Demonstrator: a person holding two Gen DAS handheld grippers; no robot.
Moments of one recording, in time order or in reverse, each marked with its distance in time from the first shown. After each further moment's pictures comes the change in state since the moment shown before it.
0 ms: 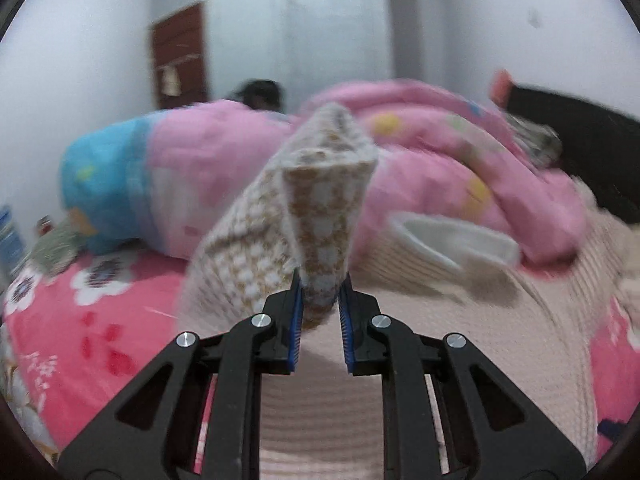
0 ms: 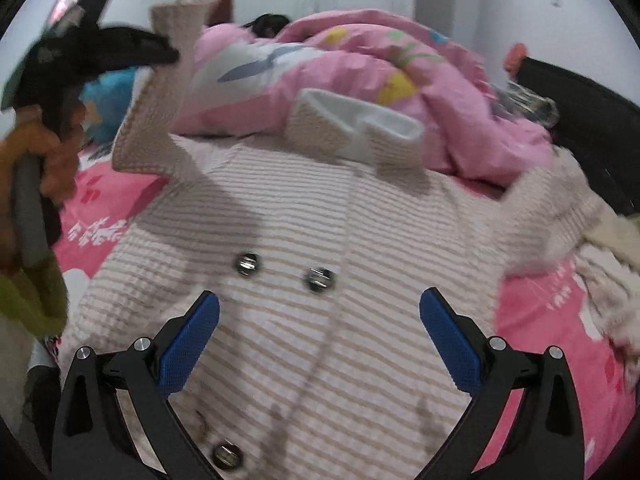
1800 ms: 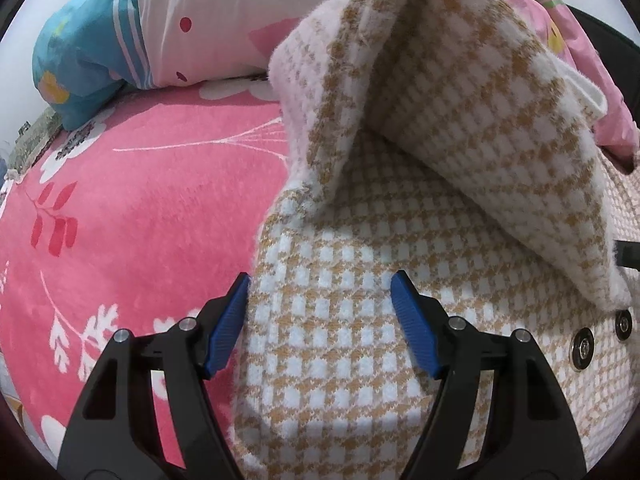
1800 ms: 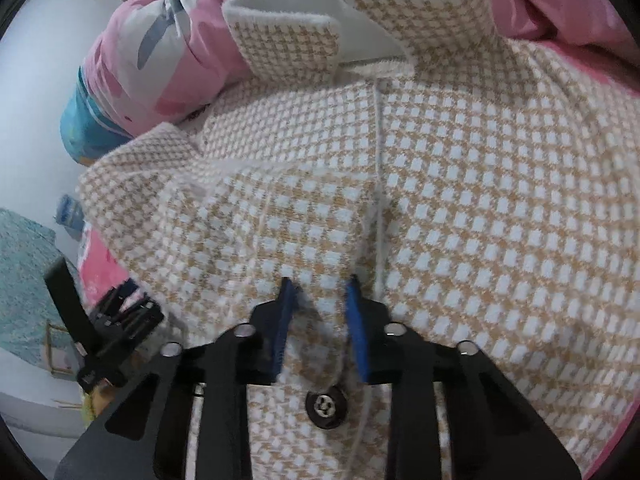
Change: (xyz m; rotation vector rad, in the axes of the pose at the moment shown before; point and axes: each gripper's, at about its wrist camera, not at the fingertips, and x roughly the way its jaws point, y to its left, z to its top) left arm 0.113 0.098 -0.128 -0.088 0.411 0.031; right arm 0.209 -0.017 0.087 0.262 0.421 0.371
